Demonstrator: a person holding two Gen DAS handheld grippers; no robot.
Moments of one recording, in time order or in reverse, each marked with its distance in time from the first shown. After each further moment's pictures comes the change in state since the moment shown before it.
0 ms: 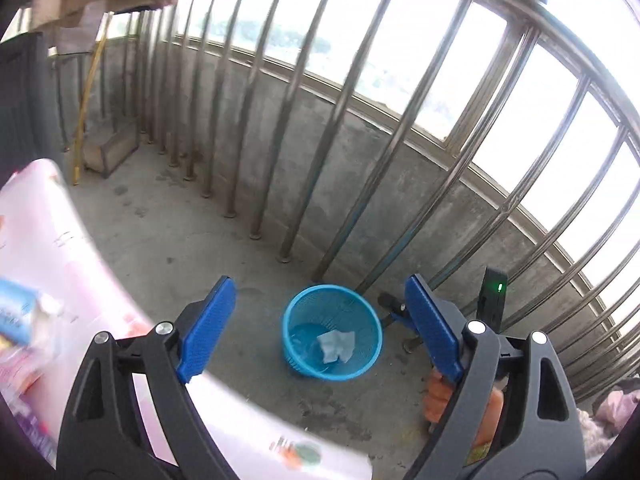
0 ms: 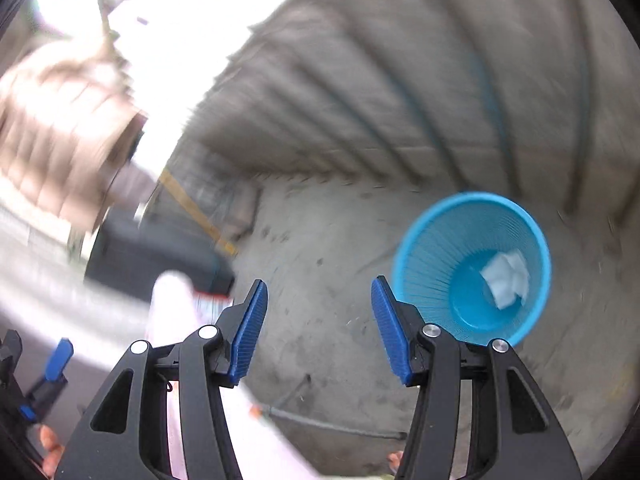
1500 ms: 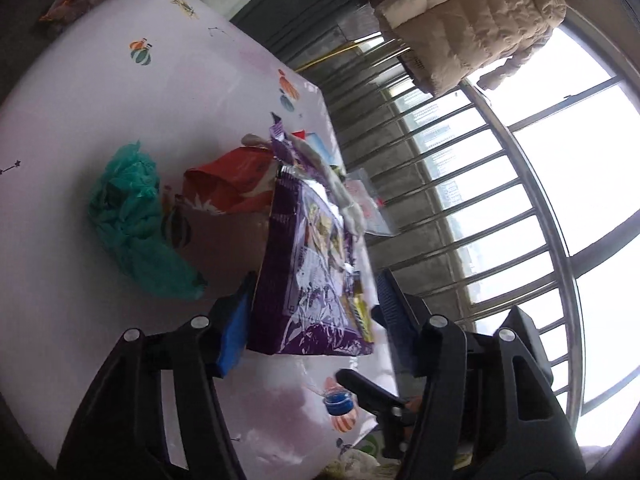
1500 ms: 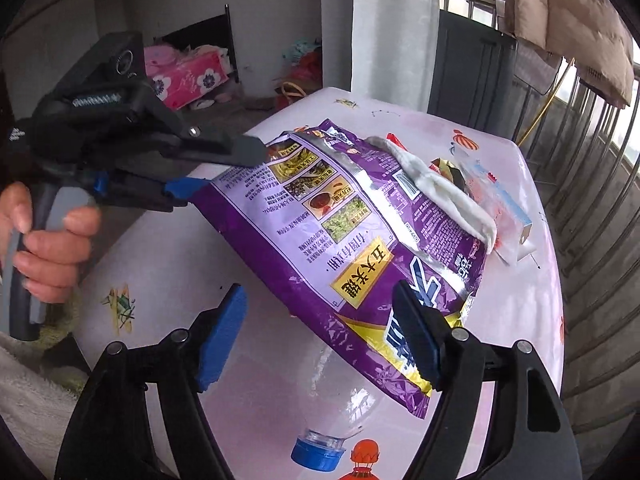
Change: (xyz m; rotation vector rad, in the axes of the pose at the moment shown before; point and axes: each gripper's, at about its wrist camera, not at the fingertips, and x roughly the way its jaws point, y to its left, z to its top) left arm -0.277 0.258 -0.242 -0.842 -0.296 -0.003; right arm -0.039 0.360 -0.355 -1.429 0.422 0.367
